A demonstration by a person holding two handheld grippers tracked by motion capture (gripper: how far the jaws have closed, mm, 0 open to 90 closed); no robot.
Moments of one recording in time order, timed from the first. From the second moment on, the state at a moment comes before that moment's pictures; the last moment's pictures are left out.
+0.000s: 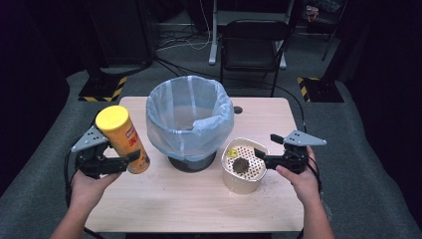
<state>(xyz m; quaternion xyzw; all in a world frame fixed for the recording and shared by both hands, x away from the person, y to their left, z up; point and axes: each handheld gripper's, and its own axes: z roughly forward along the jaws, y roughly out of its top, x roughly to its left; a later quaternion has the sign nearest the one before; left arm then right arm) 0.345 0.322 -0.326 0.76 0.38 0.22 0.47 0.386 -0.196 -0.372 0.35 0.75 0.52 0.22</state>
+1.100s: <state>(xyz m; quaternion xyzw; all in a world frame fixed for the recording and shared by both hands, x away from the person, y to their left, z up) 0.384 0.288 -0.191 0.78 0.36 0.22 0.46 0.387 -0.204 -0.376 0.36 0.75 0.51 0.22</state>
